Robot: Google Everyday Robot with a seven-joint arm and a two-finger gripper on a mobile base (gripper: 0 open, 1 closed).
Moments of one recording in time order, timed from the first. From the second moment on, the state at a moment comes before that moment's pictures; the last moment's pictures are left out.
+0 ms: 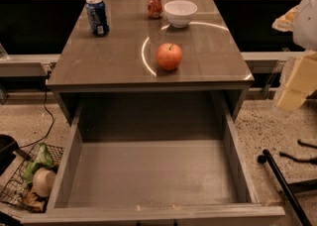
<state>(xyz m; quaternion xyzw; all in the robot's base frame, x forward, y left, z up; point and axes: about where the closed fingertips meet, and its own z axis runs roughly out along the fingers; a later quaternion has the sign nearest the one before) 0.438 -0.214 0.985 -0.60 0.78 -0.05 0.17</state>
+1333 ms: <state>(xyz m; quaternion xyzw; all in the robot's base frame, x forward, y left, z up) 0.522 -0.188 0.988 -0.56 0.73 0.05 0.38</state>
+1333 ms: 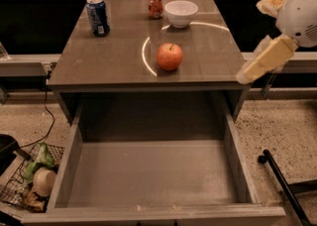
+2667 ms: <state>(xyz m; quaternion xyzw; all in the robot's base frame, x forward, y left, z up) 0.628 -0.132 0.961 -0.48 0.61 0.23 0.58</state>
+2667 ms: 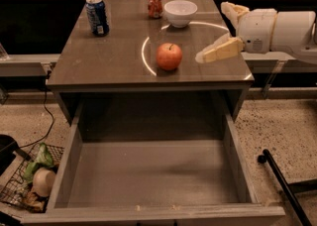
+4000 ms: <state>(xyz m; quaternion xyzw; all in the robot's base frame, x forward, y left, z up) 0.695 -0.076 0.873 -0.45 0.62 0.29 0.57</state>
